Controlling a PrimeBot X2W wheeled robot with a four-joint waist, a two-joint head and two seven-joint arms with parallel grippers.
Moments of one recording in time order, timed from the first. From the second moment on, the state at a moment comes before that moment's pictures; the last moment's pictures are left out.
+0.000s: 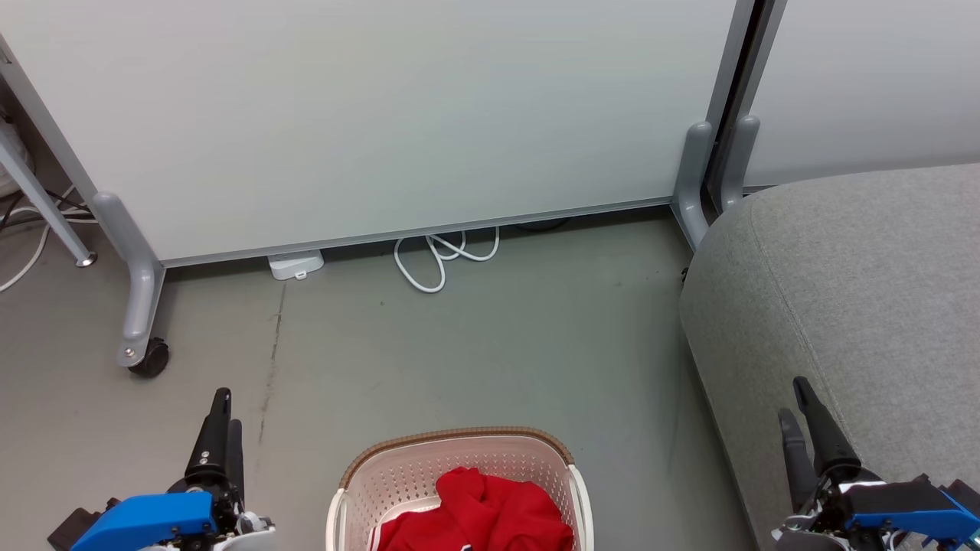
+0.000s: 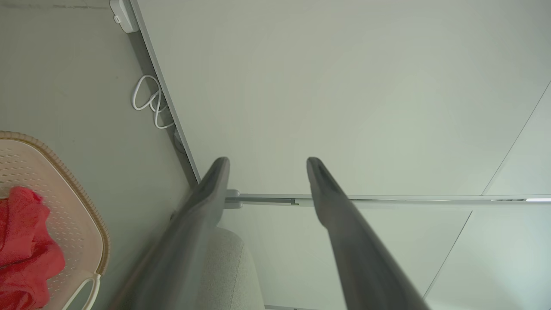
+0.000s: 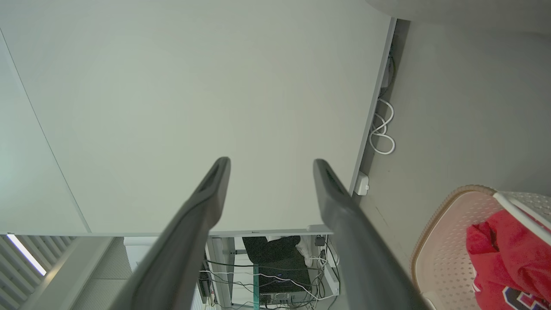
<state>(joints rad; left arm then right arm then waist) -0.04 0.04 0.09 0.29 -1.57 -0.12 0.08 -0.06 -0.04 -0.08 0.29 1.58 0.13 0.08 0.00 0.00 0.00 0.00</state>
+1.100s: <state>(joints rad) -0.02 0.07 -0.02 0.19 -0.89 -0.05 -0.06 -0.06 -0.04 -0.04 0.27 0.93 0.13 -0.05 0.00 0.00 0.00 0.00</state>
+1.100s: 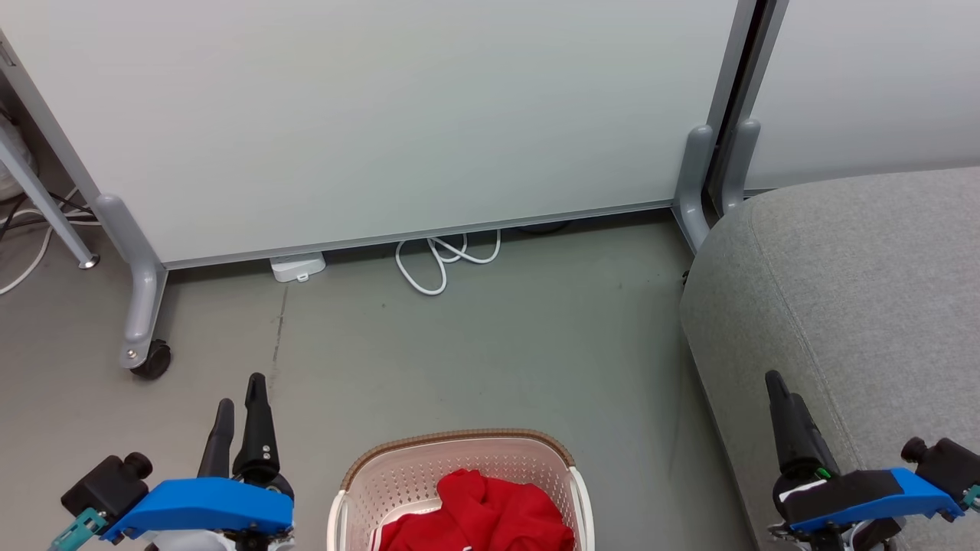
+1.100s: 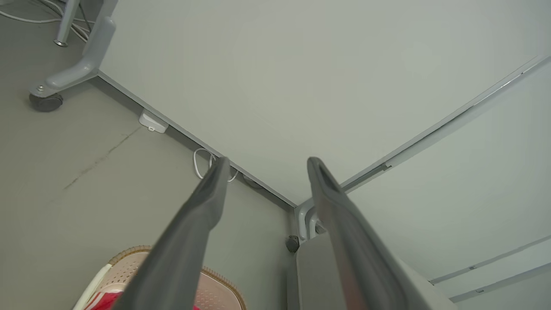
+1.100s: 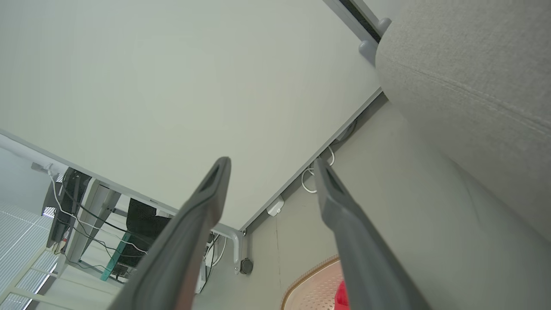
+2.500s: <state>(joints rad) 0.02 0.07 -0.07 0.19 -0.46 -0.05 -0.18 -0.06 -0.04 -0.02 0.26 0.44 0.13 -0.12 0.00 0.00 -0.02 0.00</state>
